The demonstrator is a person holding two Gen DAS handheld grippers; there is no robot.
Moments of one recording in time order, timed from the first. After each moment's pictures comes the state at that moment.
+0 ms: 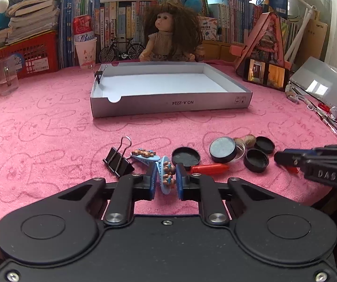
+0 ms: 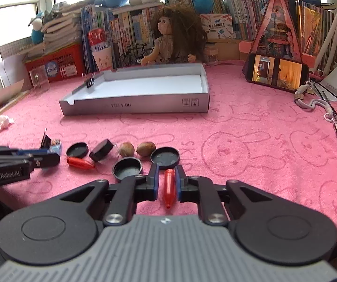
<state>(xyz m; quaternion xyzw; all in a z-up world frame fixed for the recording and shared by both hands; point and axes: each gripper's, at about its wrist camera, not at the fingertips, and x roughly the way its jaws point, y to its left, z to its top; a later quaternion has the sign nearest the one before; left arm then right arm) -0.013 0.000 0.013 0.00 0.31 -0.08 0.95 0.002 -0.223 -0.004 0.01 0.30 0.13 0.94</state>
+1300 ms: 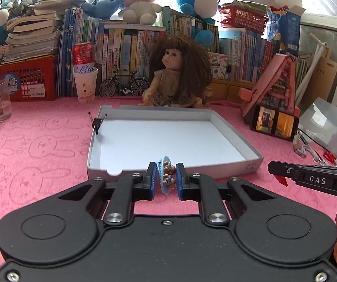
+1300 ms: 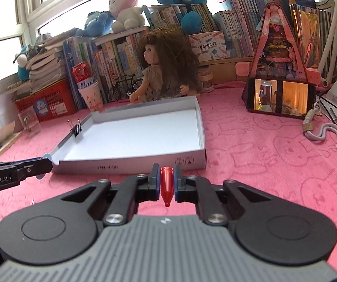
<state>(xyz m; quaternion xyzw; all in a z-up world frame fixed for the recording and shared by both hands) 0.071 0.010 0.065 -0.05 0.26 -0.07 0.96 0.080 -0.232 0.031 0.08 0.26 0.12 0.96</state>
